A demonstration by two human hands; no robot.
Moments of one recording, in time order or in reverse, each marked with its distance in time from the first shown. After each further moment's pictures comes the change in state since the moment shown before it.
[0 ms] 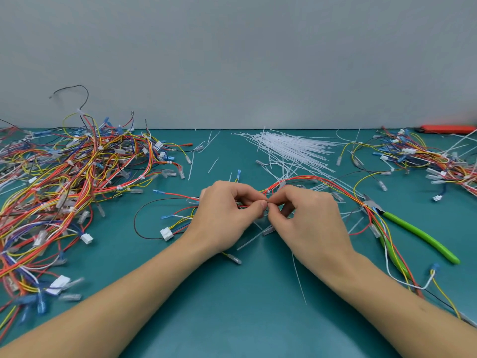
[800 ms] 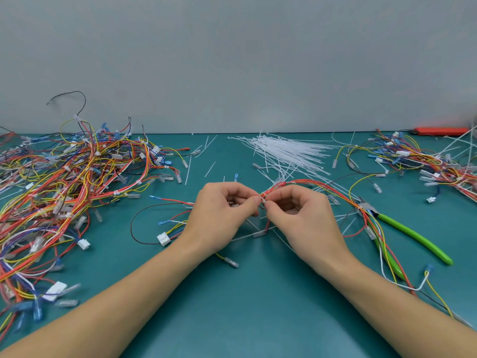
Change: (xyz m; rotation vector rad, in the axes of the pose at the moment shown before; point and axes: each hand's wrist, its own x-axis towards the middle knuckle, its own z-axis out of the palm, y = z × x) left_hand 0.006 -0.010 0.001 -0.188 0.039 -0.039; right_hand 0.005 0.001 0.002 0.532 -0.021 0.294
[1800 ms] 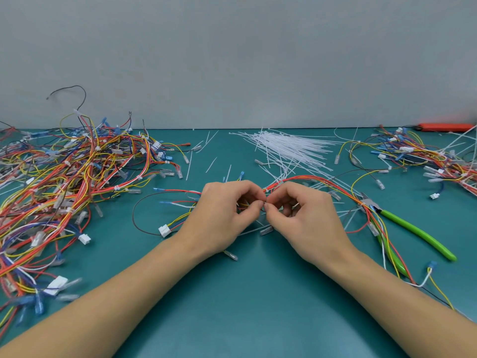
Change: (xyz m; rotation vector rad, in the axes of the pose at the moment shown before) left_hand -0.003 -0.003 -0.004 0.329 -0.084 0.289; right_hand -0.001 0.003 -0.006 -0.197 -0.078 -0.228
